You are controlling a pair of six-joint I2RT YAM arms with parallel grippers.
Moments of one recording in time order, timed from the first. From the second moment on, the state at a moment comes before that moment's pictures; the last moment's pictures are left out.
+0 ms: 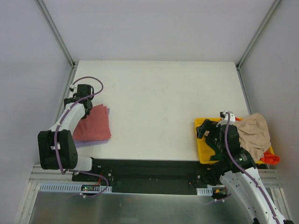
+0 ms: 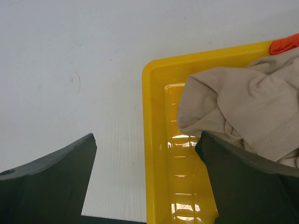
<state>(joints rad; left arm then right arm) 0.04 1.38 0.93 -0.68 -0.72 -0.03 0.38 0.35 0.46 -0.63 0.17 0.43</state>
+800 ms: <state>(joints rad) -0.18 0.79 0.87 -0.45 0.05 -0.45 0.38 0.34 0.43 -0.63 0.11 0.53</state>
